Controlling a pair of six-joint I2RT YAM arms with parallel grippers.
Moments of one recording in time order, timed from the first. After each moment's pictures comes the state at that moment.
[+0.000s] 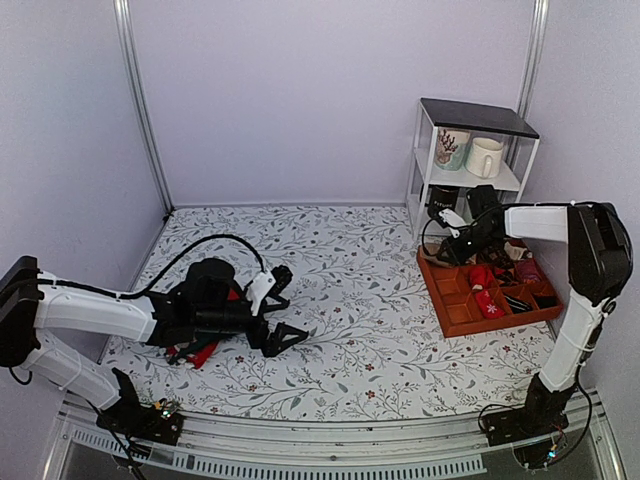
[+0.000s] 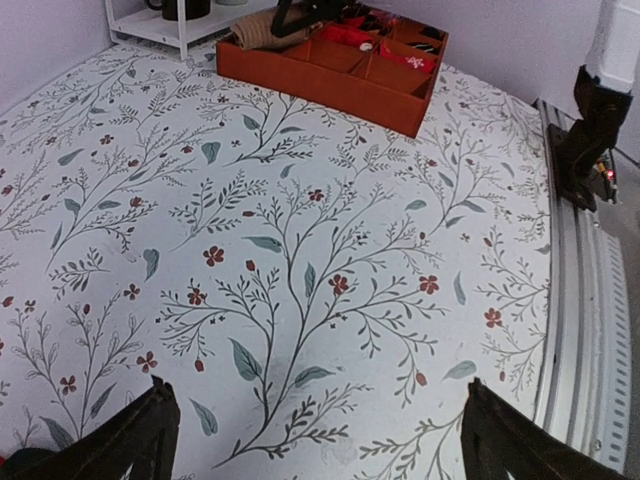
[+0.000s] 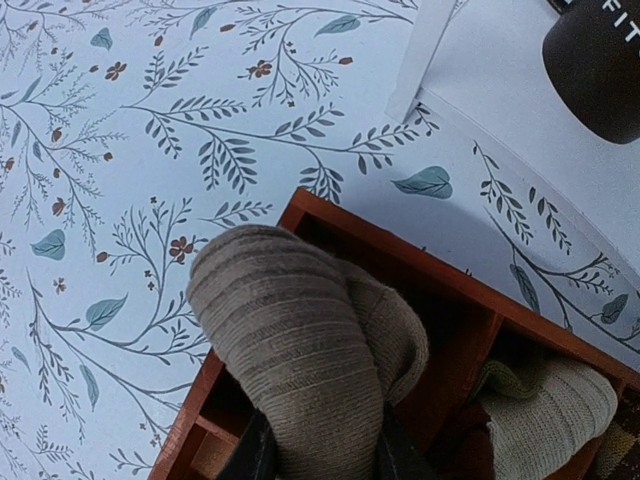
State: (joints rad) left arm -0.88 1.35 0.55 0.31 0.25 -0.03; right arm 0.18 1.83 1.22 -0.37 -0.23 -0.35
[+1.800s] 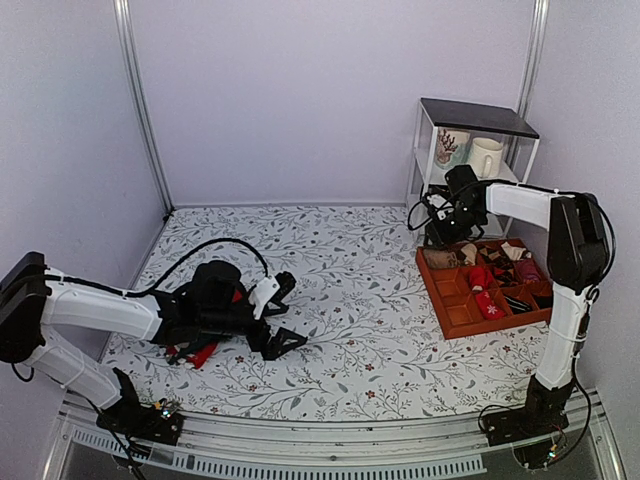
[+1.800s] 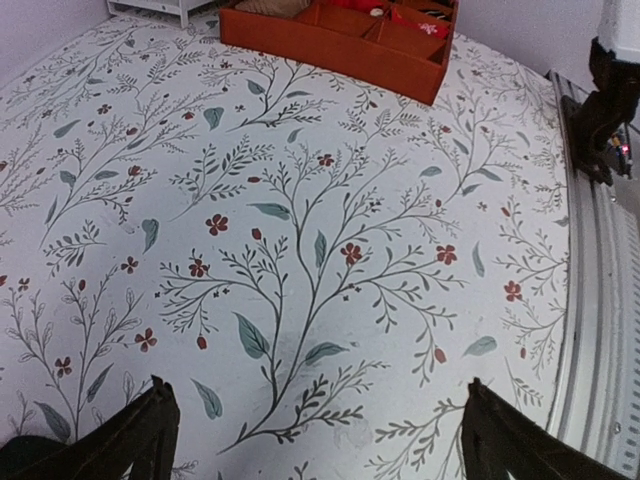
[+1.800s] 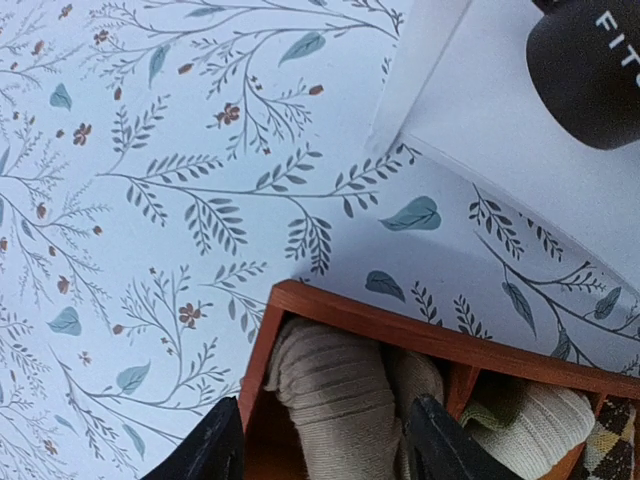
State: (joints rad) left arm -0.88 1.39 0.56 0.26 0.25 0.00; right arm 0.25 1.99 1.55 -0.65 -0.10 -0.16
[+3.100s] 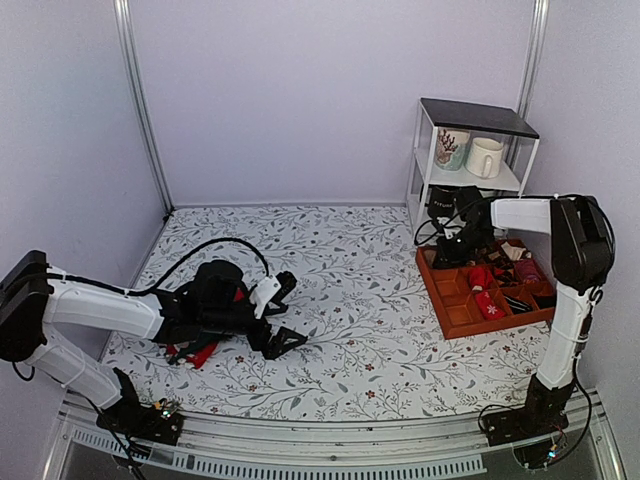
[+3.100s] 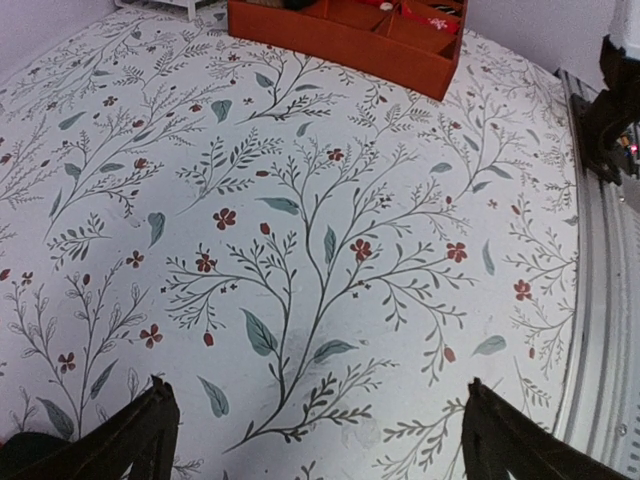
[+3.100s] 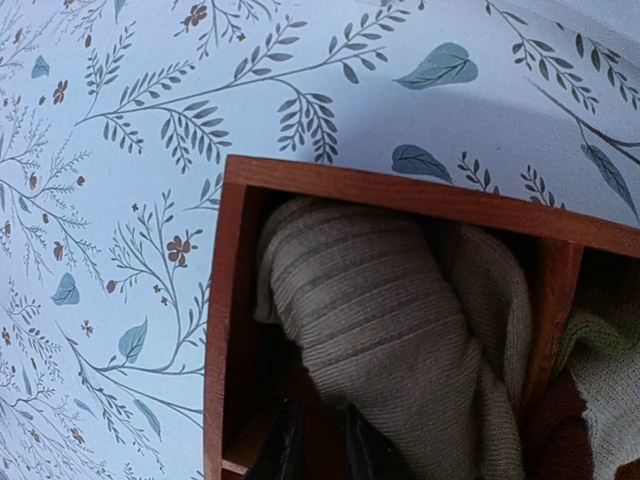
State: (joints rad) left arm -0.87 1.40 0.57 0.25 0.23 0.00; right arm 0.20 1.97 1.39 -0.61 -0.21 0.00
